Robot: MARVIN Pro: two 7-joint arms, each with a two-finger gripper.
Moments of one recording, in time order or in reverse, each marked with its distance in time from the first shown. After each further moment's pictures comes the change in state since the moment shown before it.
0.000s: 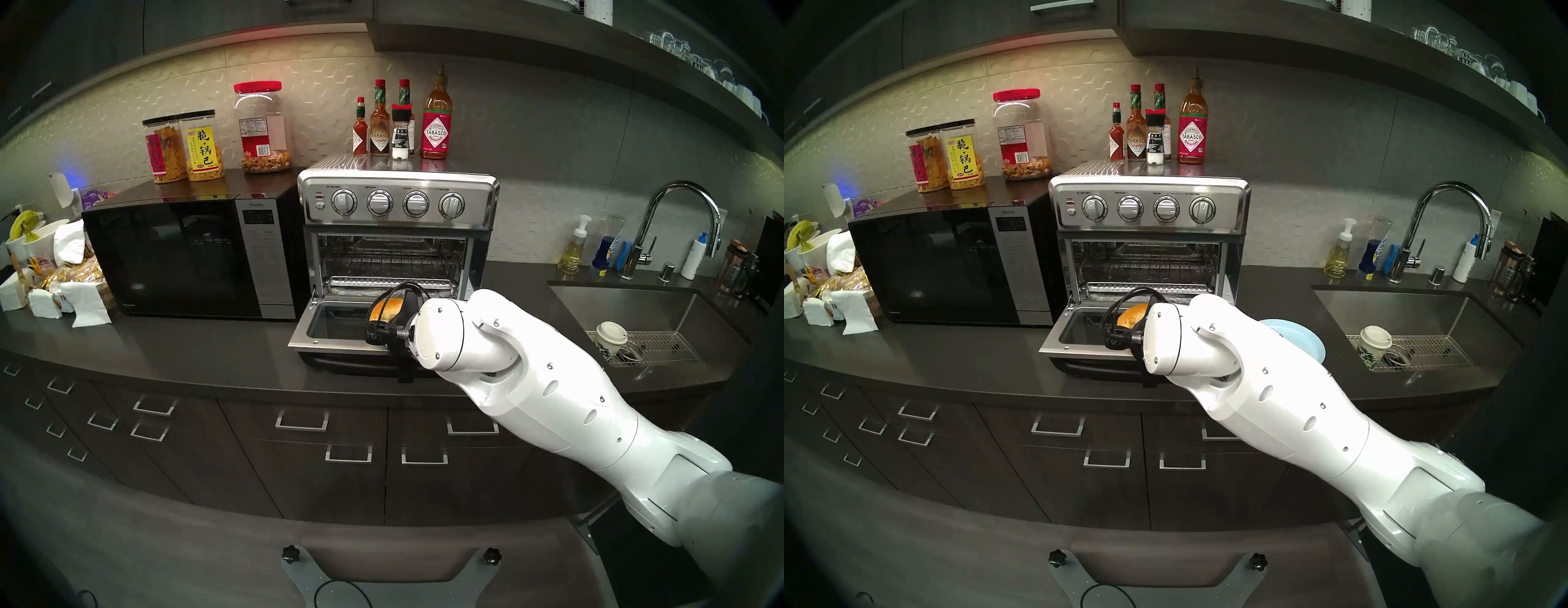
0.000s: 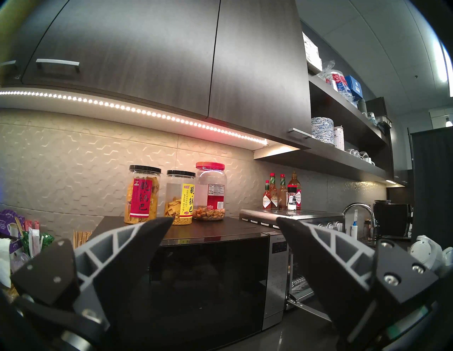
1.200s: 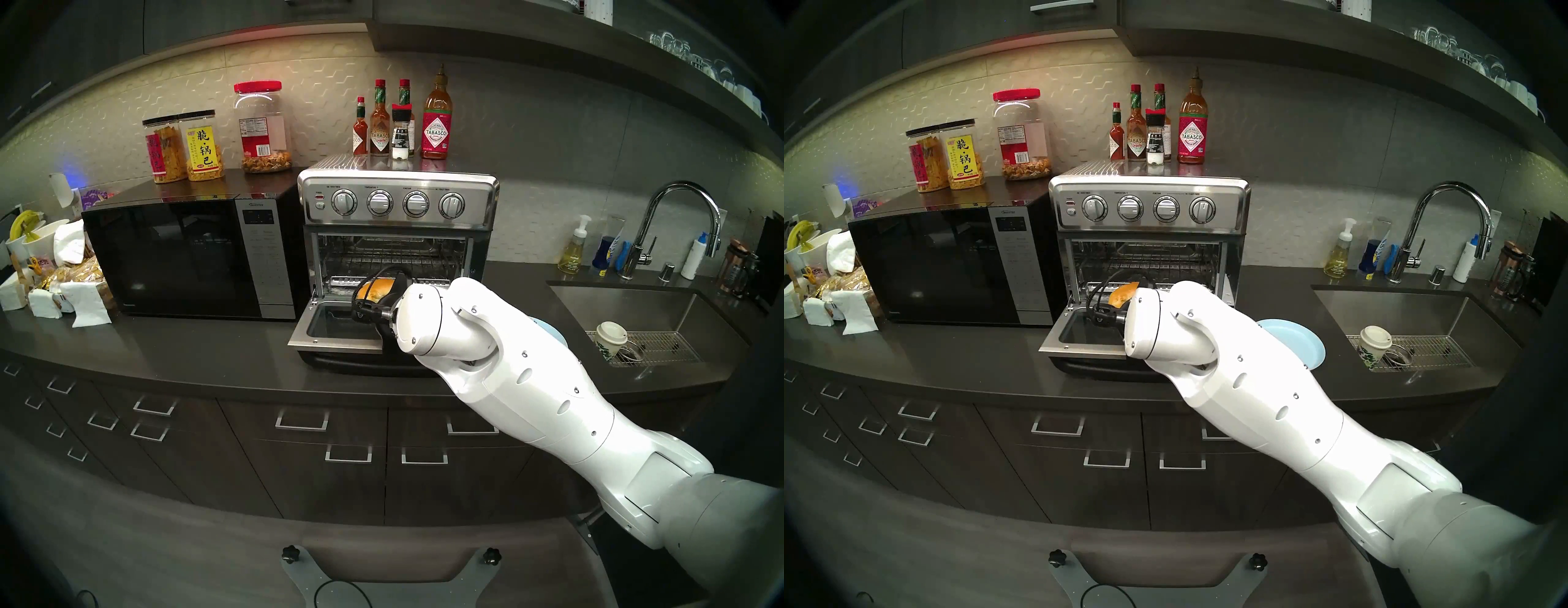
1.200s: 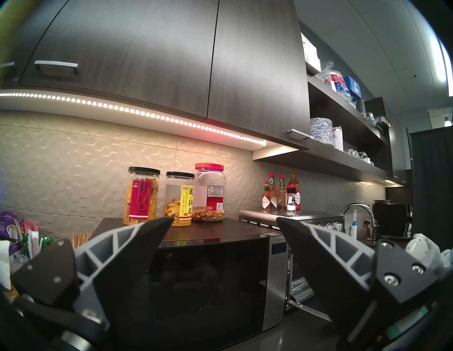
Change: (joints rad) left arm -0.062 -0.007 0.033 0.015 0.025 0.006 -0.011; right arm 0.016 -0.107 0.024 0.064 -0.042 0.022 -0.082
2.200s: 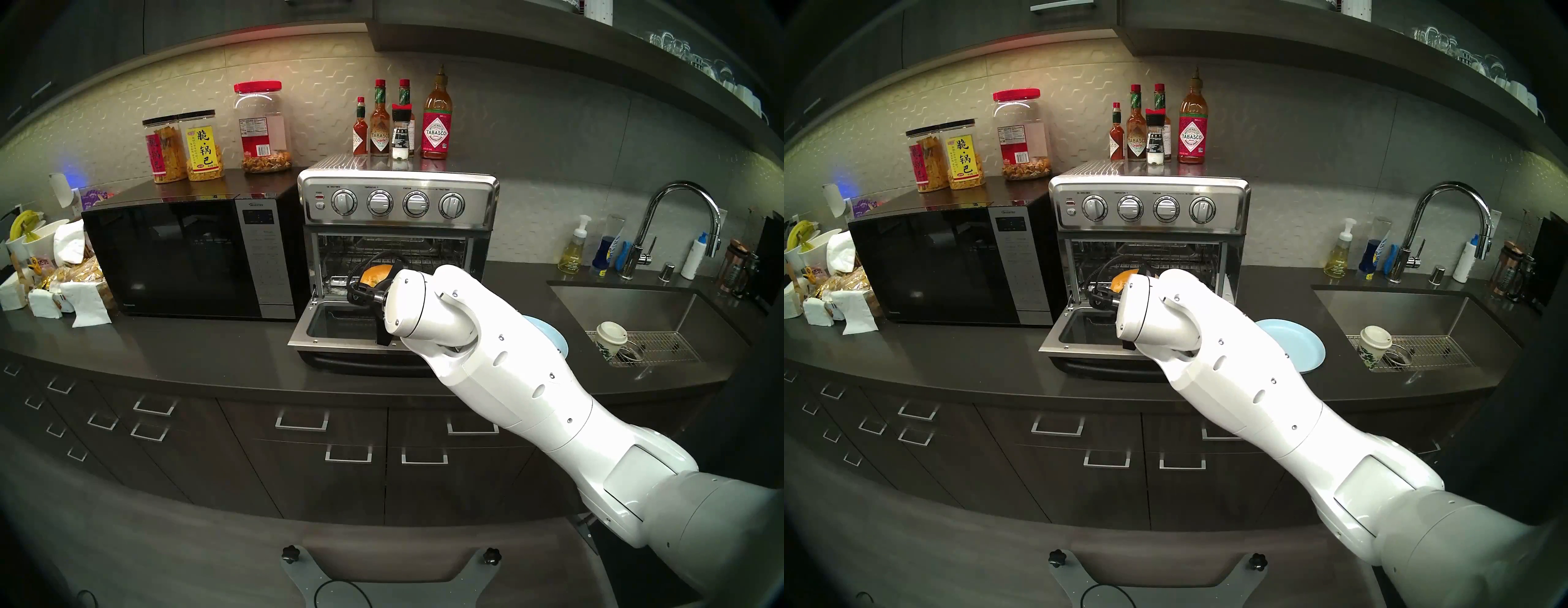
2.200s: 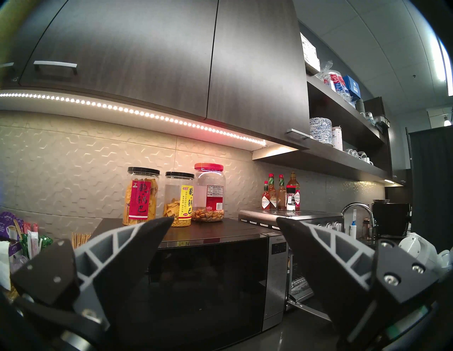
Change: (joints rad) left arm -0.047 -0.007 0.024 0.013 0.024 0.005 -0.010; right arm 0.019 -0.079 0.041 0.106 -0.022 -0.009 -0.059
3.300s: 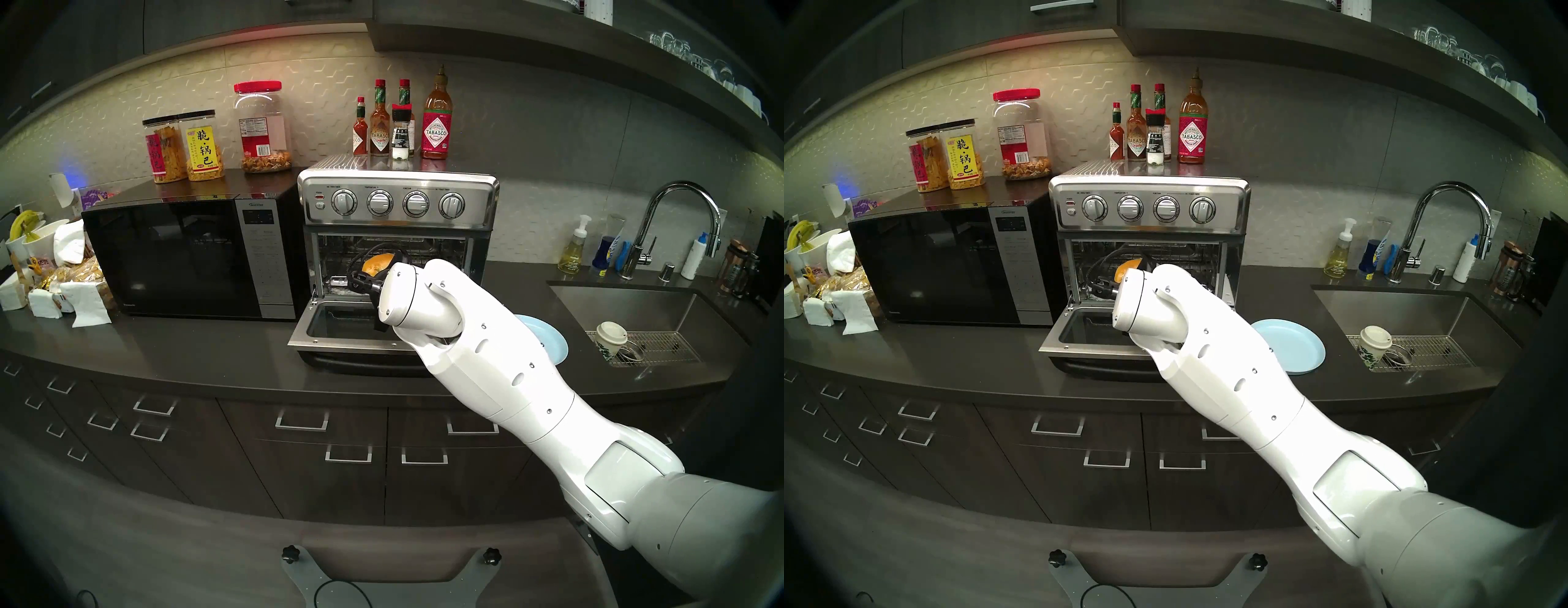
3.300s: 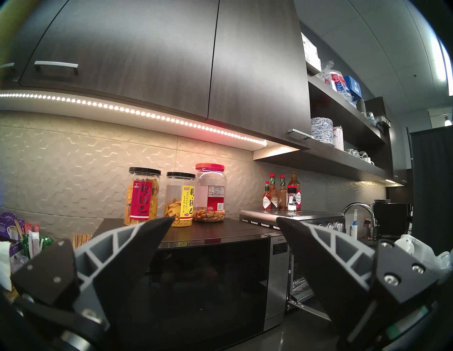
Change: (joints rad) left arm -0.049 -0.007 0.022 0.014 0.027 0.006 -0.001; right arm 0.005 -0.074 0.039 0.113 -0.029 -0.031 -0.091
